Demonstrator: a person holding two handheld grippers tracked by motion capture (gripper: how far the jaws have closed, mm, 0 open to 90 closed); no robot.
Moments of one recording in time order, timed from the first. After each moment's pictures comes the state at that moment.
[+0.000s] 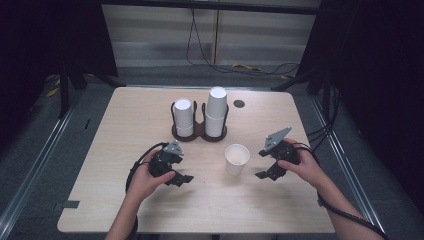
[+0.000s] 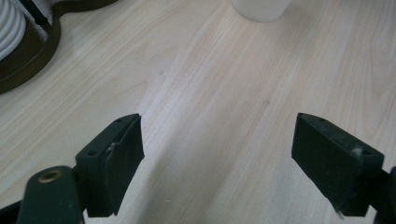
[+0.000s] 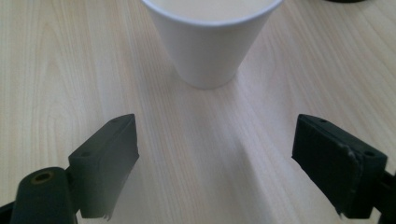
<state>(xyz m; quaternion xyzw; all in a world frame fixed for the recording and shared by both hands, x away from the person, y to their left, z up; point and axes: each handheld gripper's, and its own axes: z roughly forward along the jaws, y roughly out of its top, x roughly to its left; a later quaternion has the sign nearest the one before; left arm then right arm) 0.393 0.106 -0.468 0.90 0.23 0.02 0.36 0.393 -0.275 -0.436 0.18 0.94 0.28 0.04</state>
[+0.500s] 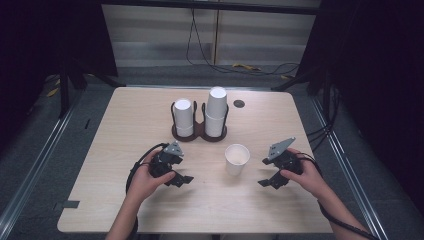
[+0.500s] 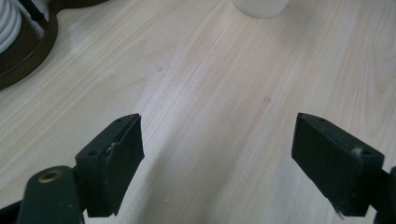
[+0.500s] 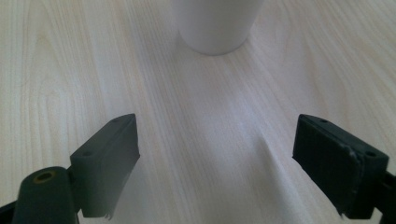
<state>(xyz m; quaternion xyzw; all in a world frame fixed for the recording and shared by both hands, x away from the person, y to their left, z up) 0.393 0.106 -0.471 0.90 0.23 0.02 0.36 0.377 -0.288 -0.460 0.20 0.94 0.28 0.04</state>
